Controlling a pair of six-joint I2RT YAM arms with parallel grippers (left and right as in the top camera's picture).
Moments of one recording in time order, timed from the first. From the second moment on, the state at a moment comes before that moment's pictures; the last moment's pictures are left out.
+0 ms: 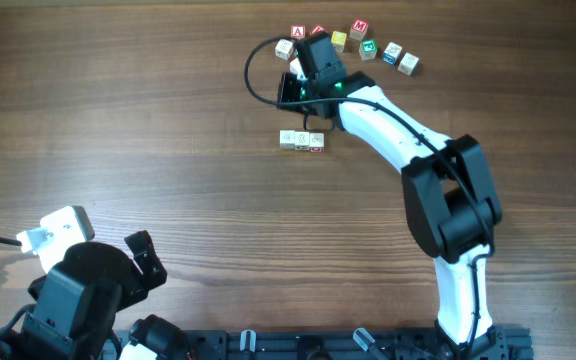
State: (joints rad) left arm -0.51 0.72 1.34 -1.62 -0.45 -0.83; right arm 0.49 2.21 1.66 -0.38 -0.18 0.61
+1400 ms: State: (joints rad) left arm -0.51 0.72 1.34 -1.62 -0.45 -0.83; right arm 0.51 2.23 1.66 -0.56 -0.20 0.62
